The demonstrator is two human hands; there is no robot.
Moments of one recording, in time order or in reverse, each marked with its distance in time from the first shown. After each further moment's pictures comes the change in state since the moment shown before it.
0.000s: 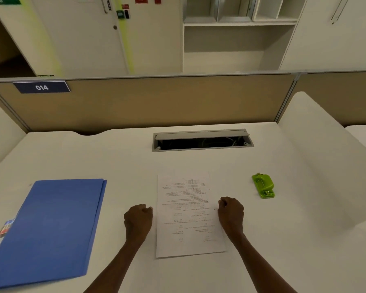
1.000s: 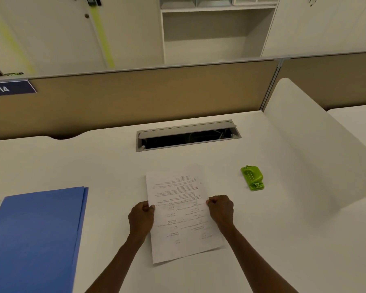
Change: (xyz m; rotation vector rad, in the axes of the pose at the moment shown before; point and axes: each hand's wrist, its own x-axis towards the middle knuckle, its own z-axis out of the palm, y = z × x) left_hand 0.007 0.023 0.031 -0.155 -0.214 -0.098; right_hand 0.013 0.002 0.010 0.106 -0.138 0.177
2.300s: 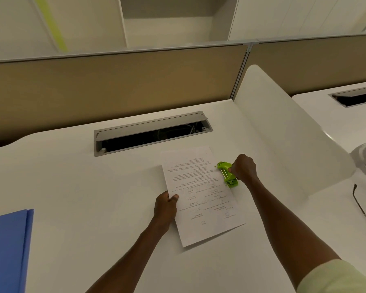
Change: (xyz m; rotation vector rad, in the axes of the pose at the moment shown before) left_hand -0.004 0.075 0.137 -0.137 -0.437 0.019; right_hand 0.182 0.033 -0.133 -0.463 0.123 0.115
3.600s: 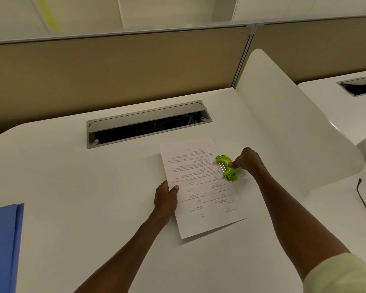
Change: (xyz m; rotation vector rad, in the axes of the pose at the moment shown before) left_hand 0.010 0.005 0.018 -0.009 0.029 0.021; right_hand 0.002 0.003 -0.026 -0.011 -0.198 0.153
